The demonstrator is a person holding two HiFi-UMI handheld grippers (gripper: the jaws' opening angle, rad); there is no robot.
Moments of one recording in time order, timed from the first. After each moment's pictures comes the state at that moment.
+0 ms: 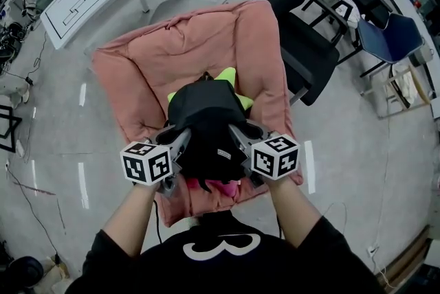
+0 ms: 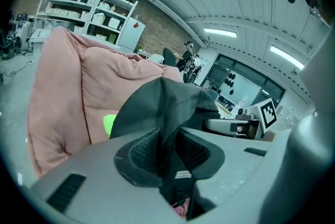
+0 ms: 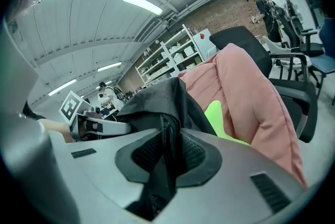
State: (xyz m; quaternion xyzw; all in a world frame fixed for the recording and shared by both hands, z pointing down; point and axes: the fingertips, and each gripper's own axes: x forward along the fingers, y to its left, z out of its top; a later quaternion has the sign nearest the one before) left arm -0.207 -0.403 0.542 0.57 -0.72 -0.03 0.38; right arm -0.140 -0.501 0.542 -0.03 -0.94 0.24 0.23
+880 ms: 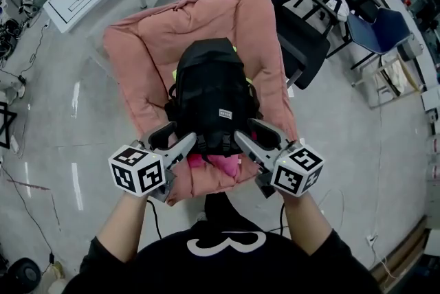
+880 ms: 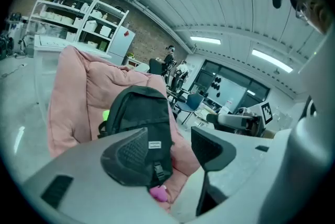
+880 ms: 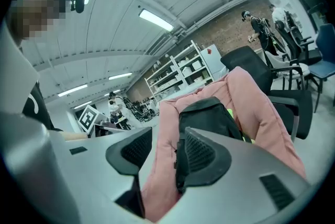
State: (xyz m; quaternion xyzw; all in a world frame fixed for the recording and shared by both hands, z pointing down) left arm -0.127 -0.303 0.483 0.62 -0.70 -0.05 0.34; right arm -0.041 -0.403 0.453 -0.05 -0.96 0.23 0.15
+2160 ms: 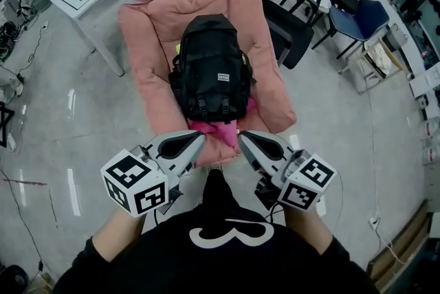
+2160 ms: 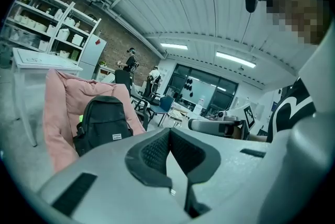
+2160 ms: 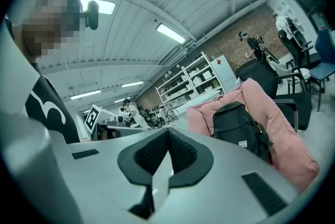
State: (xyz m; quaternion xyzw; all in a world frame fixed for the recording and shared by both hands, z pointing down) left arm 0.055 -0.174 0.372 0.73 -0.64 -0.04 0.25; right arm 0.104 -0.226 0.363 -0.08 -0.97 0.22 0.08
